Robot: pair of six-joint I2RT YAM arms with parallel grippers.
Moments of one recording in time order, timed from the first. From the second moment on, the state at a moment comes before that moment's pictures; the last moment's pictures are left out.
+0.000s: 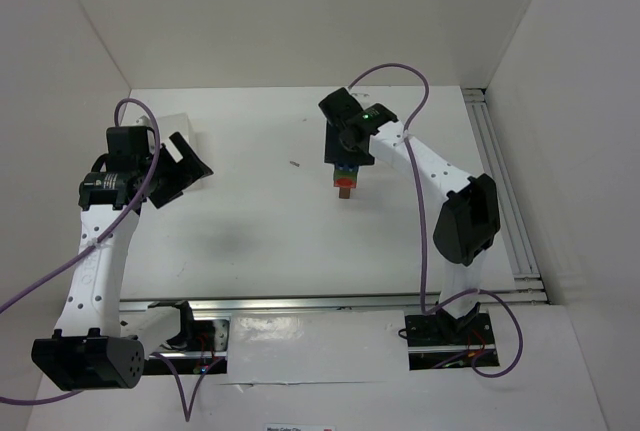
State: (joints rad) left arm 0.08 1.07 1.21 -0.93 0.16 -0.59; right arm 0.61 1.87 1.77 -0.96 0.34 0.61
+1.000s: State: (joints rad) left arm 0.08 1.07 1.21 -0.93 0.16 -0.59; right arm 0.61 1.89 1.77 -0.95 0.32 0.60
